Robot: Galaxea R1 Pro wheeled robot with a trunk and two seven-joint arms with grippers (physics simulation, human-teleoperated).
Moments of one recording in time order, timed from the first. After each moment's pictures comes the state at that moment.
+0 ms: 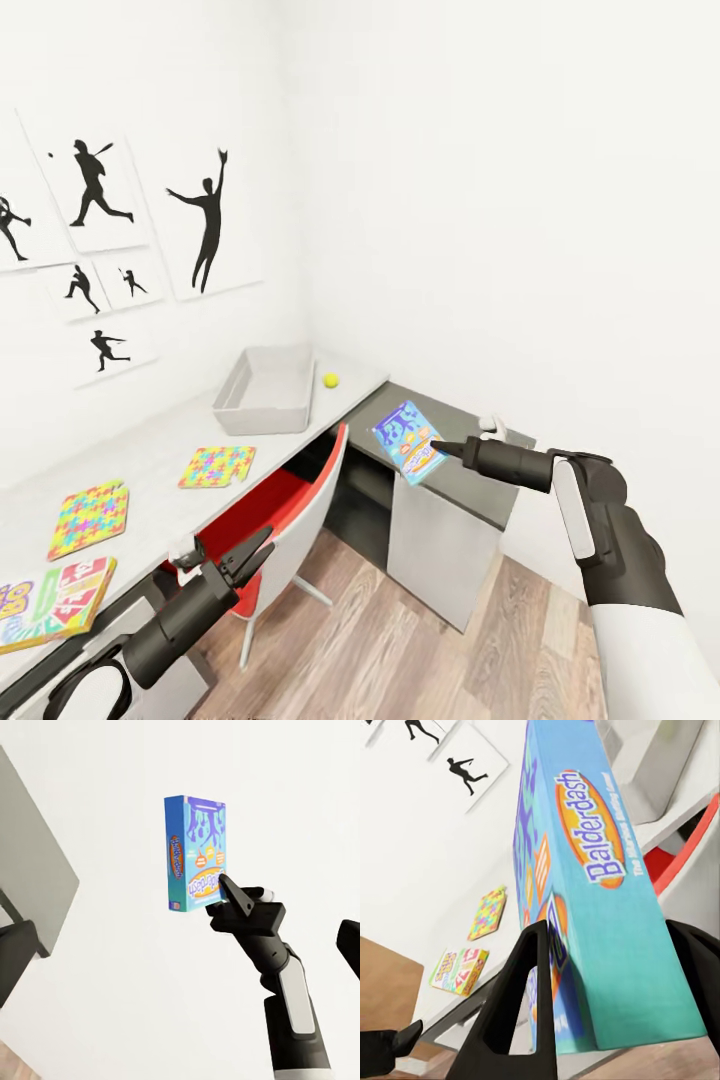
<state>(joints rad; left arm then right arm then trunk) 0.00 0.14 0.00 -1.60 1.19 0.59 -0.53 -0.65 -0.06 -0.18 -1.34 -0.23 1.04 0.89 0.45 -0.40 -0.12</state>
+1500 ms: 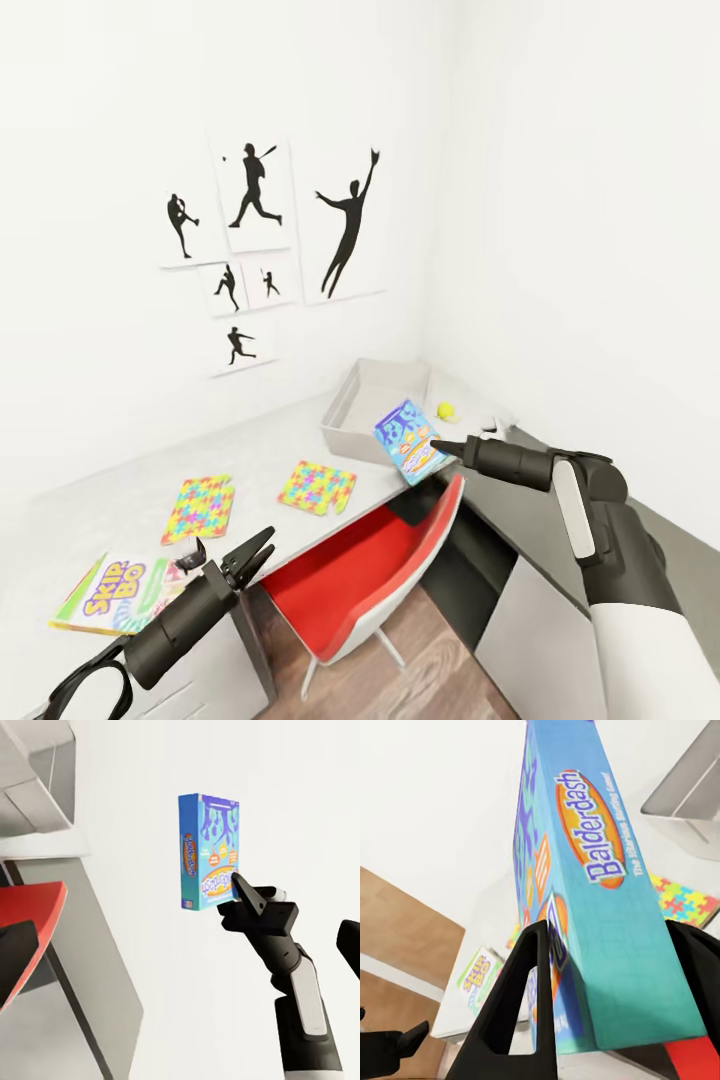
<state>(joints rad) 0.00 0.14 0.00 -1.60 1.18 0.58 -0.52 -0.65 -0.07 -0.18 -1.34 -0.23 1.04 0.89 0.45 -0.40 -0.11</state>
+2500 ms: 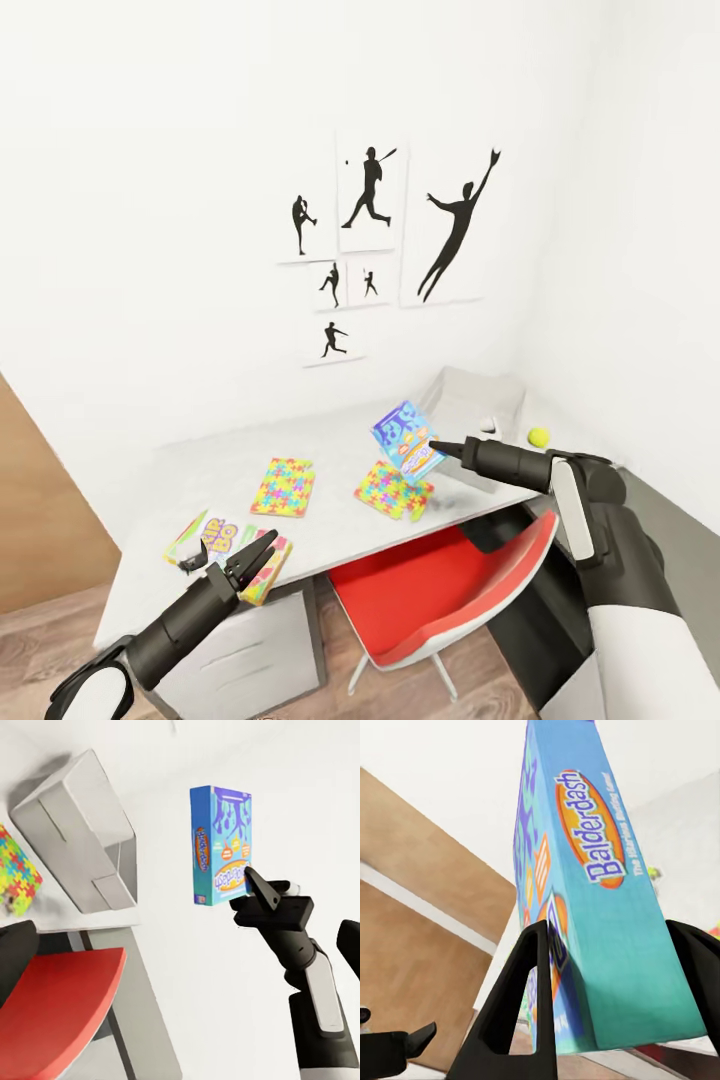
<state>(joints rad) 0.00 0.13 0.00 -1.60 1.14 0.58 -0.51 -0.65 -0.06 -0.18 -1.35 -0.24 1.04 0.89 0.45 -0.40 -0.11</state>
